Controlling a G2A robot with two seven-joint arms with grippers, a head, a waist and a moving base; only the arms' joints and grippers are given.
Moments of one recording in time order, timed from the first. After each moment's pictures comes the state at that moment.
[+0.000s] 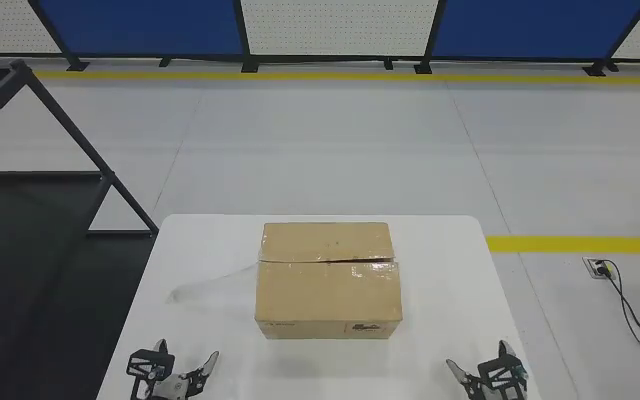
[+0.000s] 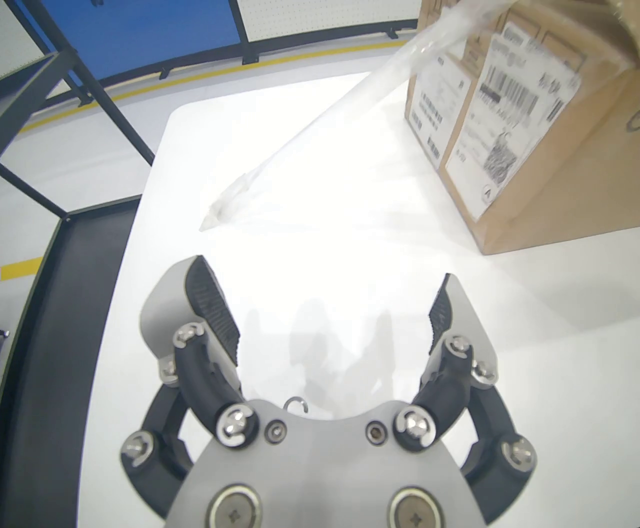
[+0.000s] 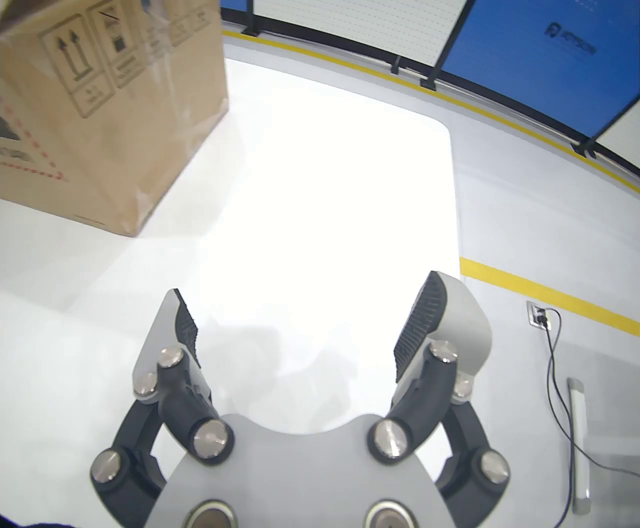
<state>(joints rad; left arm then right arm) 1.74 -1.15 -1.61 -1.84 1.30 -0.07 0.05 -1.74 -1.14 1.60 -1.85 -1.37 -0.13 -0.01</state>
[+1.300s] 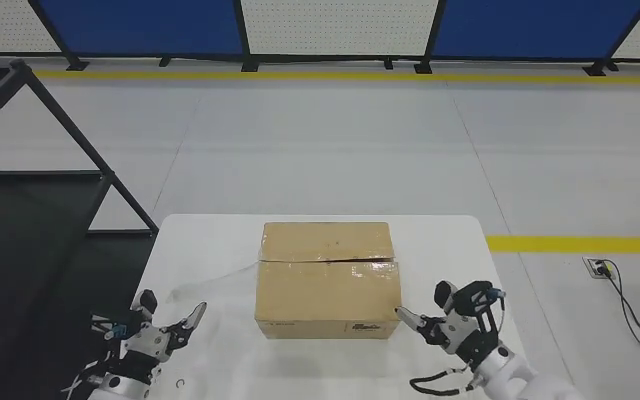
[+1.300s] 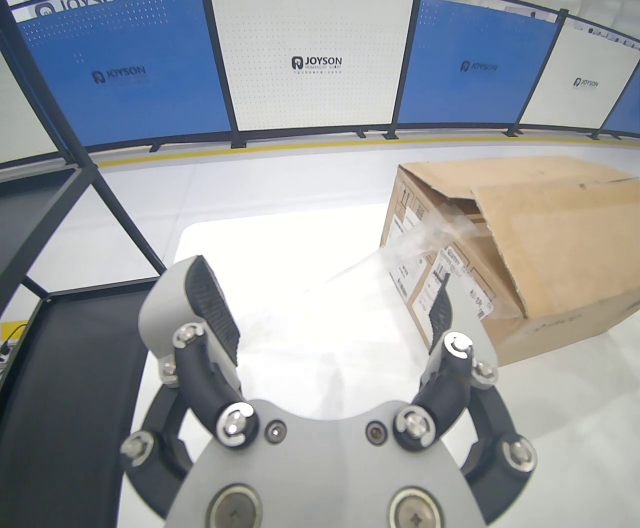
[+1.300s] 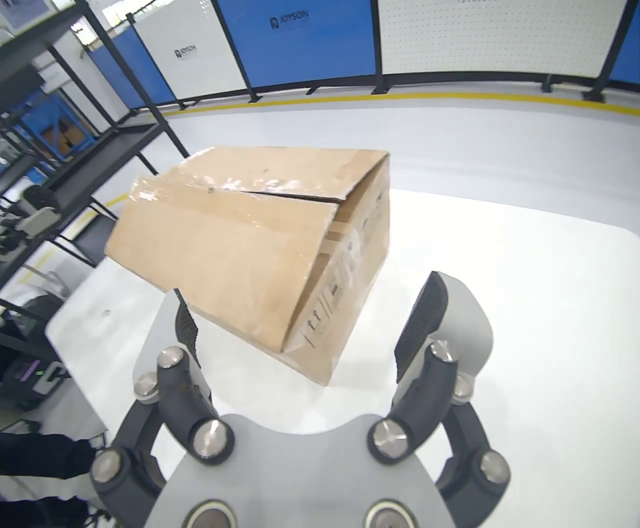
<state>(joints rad) 1.57 -1.15 -1.71 -1.91 1.12 -0.20 -0.02 -1.37 -1.16 1.50 -1.96 -0.77 -0.28 0.45</state>
